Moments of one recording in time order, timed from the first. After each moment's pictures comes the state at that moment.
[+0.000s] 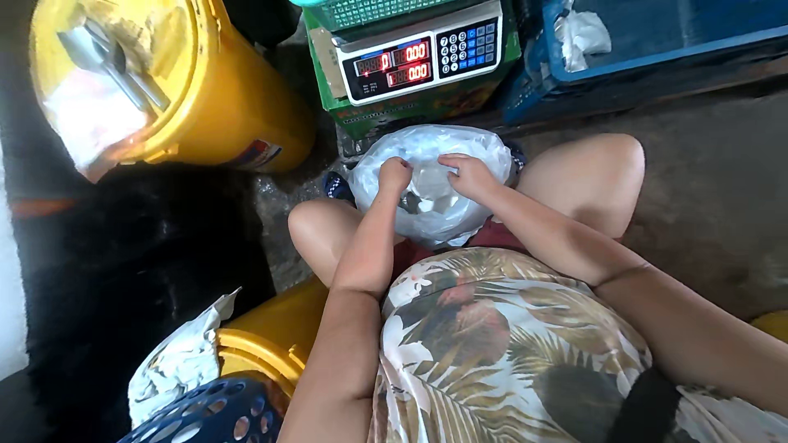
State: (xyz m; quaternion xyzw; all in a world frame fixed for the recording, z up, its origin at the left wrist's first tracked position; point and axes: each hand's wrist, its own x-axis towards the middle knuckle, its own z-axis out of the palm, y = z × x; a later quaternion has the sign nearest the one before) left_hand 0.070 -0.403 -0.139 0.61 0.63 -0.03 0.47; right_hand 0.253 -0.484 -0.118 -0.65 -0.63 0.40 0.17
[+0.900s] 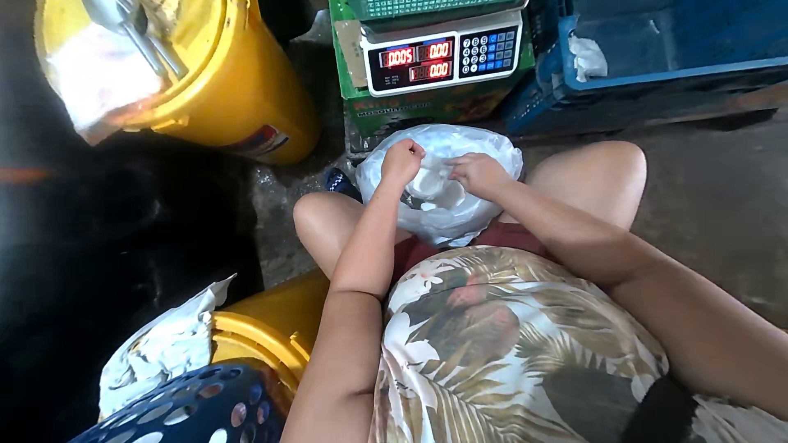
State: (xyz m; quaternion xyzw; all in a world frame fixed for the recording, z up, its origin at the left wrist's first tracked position) left_hand 0.041 -0.410 -0.087 0.65 0.58 0.08 0.48; right_hand 0.246 -0.485 -0.108 -0.54 -0.80 0.27 0.04
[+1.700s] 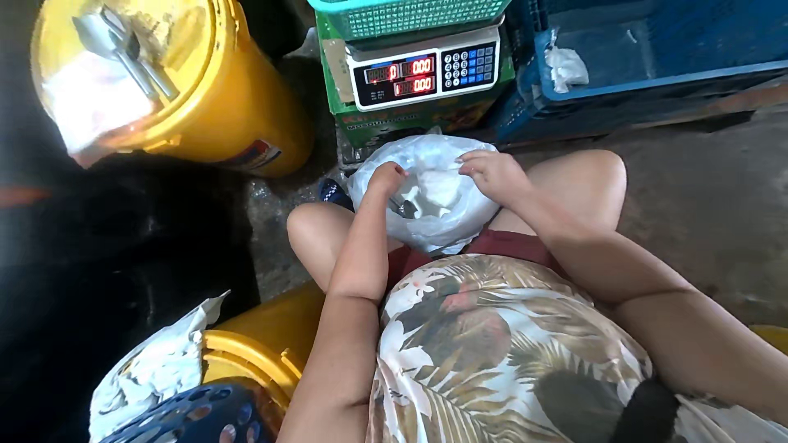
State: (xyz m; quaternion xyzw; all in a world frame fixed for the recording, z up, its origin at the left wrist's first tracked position) left_hand 0.038 -0.395 -0.131 0.67 0.56 -0.05 0.48; right_hand 0.274 -0.499 -0.059 -0.58 -0.75 0.24 0.21
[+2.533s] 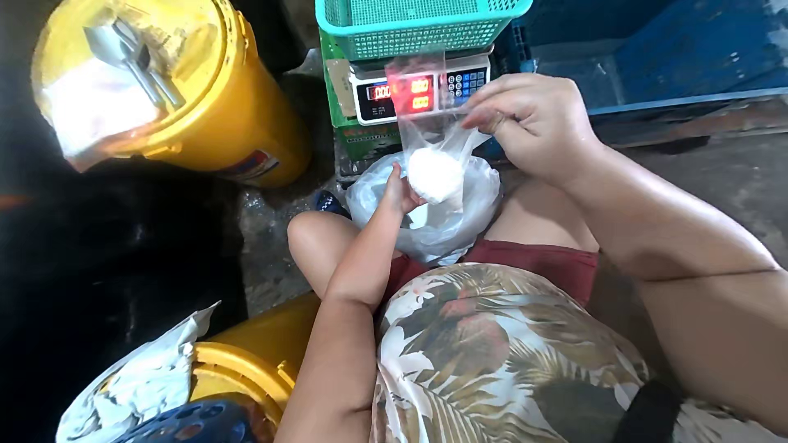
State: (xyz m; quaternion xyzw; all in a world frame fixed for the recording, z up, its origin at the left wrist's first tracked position) left_hand 0.074 -0.423 -0.124 0.08 0.46 0.25 0.85; right_hand 0.240 -0.471 0.104 -0.45 -0.82 0.11 0.34
